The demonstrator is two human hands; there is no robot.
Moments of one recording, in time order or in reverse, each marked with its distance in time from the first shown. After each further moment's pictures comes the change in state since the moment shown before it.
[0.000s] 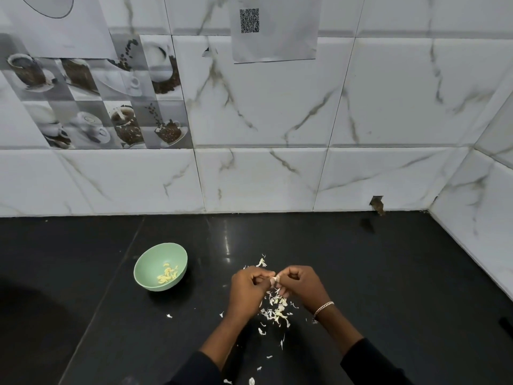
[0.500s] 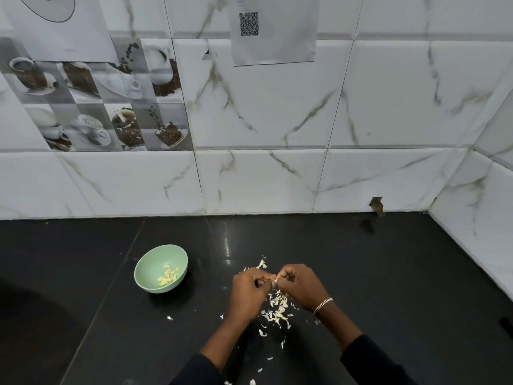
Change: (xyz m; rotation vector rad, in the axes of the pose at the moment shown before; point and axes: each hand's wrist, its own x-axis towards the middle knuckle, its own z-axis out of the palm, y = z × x) left_hand 0.000 -0.002 -0.002 0.124 -0.011 0.031; right_hand 0.001 -0.010 -0.002 -0.393 -0.033 -0.096
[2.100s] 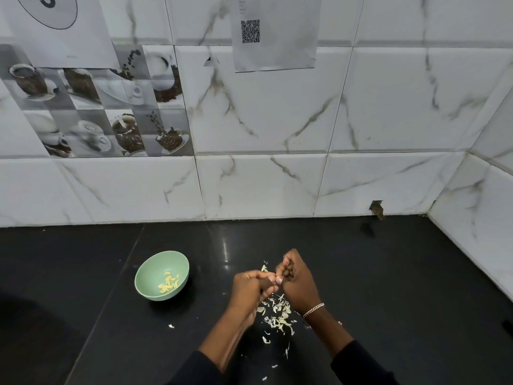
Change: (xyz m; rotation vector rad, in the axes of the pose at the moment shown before) left_hand 0.013 0.018 -0.005 -0.748 -0.051 -0.473; right_hand 0.010 -0.015 0.023 0.313 0.247 -0.090
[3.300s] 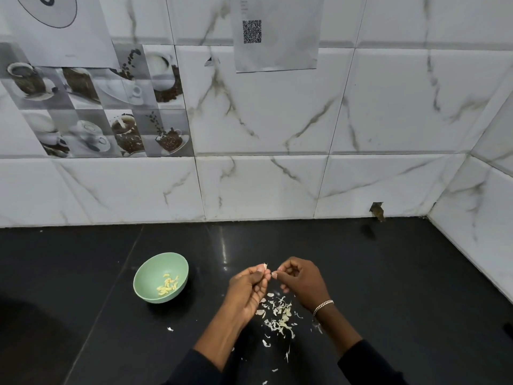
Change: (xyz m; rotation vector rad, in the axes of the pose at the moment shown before) left_hand 0.009 0.013 -0.007 -0.396 0.005 -0.162; right_hand 0.008 -0.011 -0.015 -0.079 -0.041 0.080
